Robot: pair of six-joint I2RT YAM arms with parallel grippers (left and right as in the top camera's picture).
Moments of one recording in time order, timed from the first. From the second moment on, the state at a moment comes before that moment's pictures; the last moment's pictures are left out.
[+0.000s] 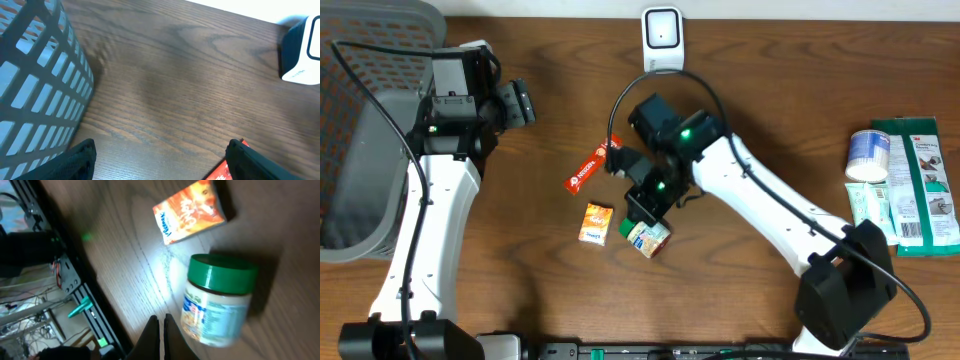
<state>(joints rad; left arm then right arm) 0.02 1.49 1.29 -0.60 -0.04 -0.21 0.70 1.86 1.55 -1.14 -0.52 -0.15</state>
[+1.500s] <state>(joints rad) 0.02 1.49 1.29 -0.60 -0.04 -0.21 0.81 1.86 1.35 -0.96 -0.03 -0.03</state>
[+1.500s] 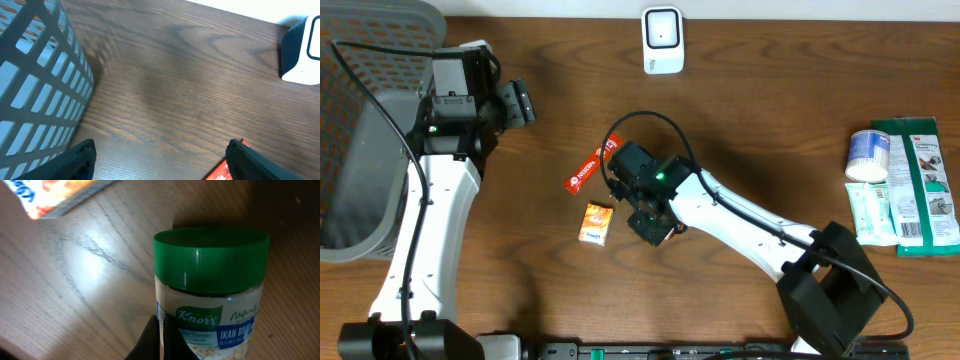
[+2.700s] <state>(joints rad) 0.02 1.49 1.29 -0.60 -0.04 -0.21 0.69 1.86 1.35 -0.95 0.00 -0.03</state>
